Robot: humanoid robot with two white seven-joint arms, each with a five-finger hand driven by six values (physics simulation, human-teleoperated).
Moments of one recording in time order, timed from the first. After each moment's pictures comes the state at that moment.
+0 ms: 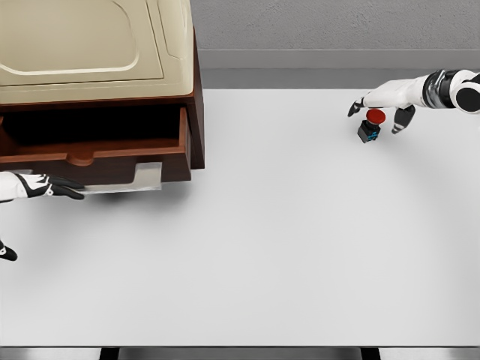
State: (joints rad) left arm -0.48 1.50 -0.77 -1.74 0.47 -0.61 -0.61; right arm -1.12 -0.49 0.84 -0.61 0.69 -0.61 0.61
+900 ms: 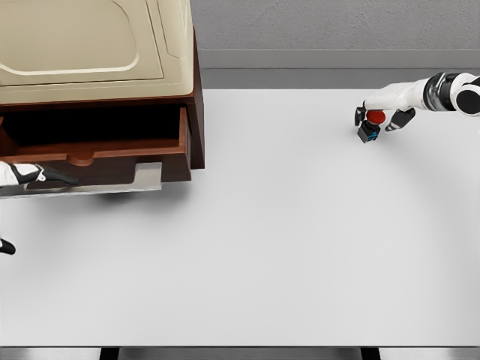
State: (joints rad) left arm -0.49 1.54 -0.76 -1.76 0.60 -0.61 -0.61; right arm -1.12 -0.49 0.84 -0.59 0.68 -0.61 0.61
